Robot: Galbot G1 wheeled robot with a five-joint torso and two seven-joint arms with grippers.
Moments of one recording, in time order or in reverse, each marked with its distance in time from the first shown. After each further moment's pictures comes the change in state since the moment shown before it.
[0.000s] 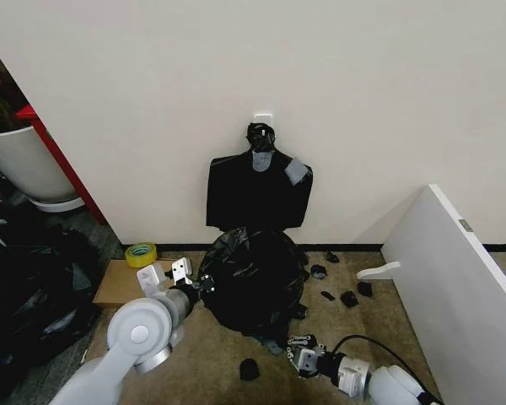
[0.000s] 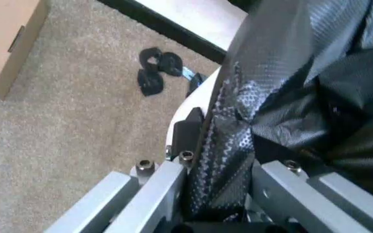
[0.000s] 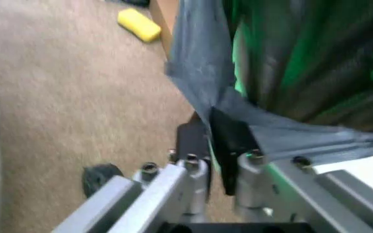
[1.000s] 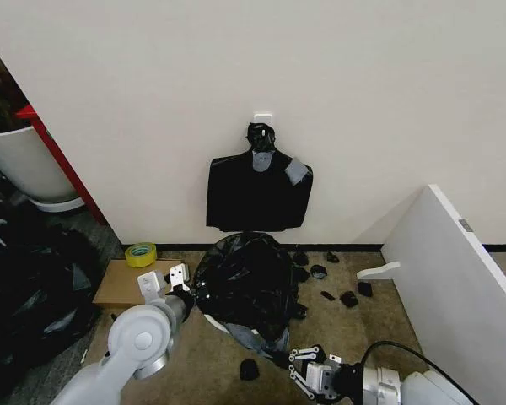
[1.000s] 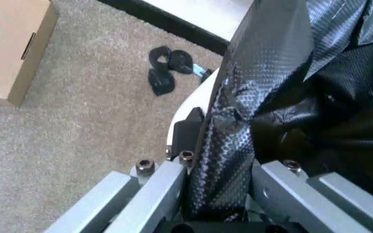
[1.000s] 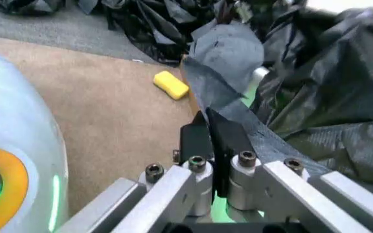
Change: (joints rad) left arm 0.022 0.006 0.012 0.016 0.081 0.020 0.043; right arm -0.111 -0.116 0.079 0.235 0.132 0.003 -0.119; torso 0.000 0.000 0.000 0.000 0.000
